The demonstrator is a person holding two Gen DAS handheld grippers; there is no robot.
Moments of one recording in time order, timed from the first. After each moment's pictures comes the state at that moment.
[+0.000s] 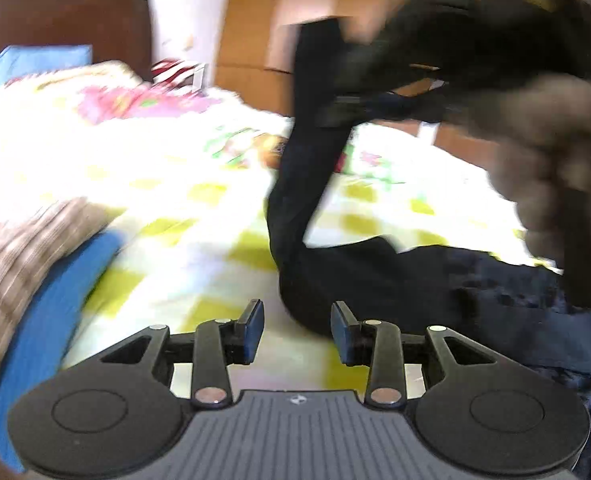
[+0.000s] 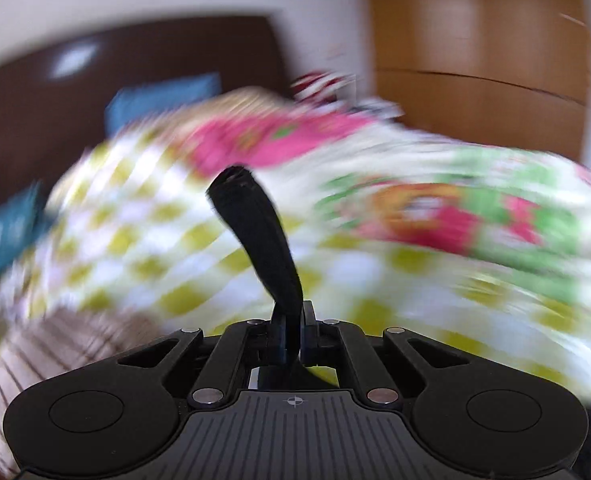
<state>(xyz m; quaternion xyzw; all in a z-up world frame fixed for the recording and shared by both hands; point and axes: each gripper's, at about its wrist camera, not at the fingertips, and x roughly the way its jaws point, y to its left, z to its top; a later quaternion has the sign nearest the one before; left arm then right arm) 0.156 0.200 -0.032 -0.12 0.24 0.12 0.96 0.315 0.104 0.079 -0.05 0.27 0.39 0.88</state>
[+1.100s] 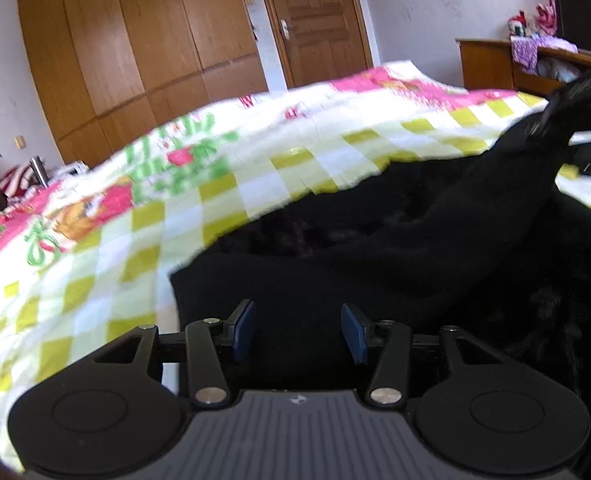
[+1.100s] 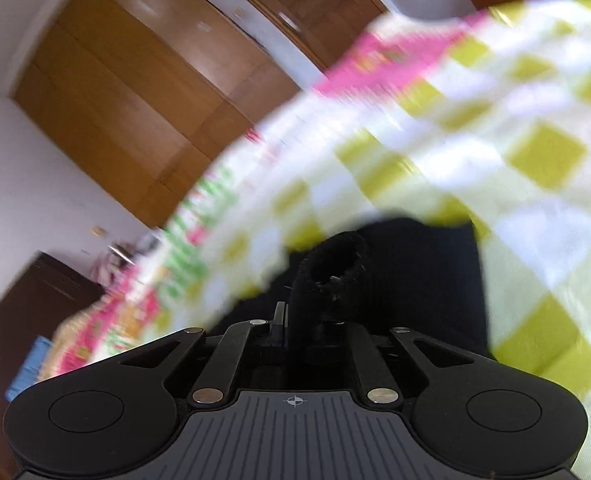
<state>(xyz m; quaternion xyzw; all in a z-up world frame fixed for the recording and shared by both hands) 0.250 0.024 -0.033 0.12 0.29 -0.02 0.95 0.322 -0.286 -0.017 0.33 0.27 0.14 0.89</state>
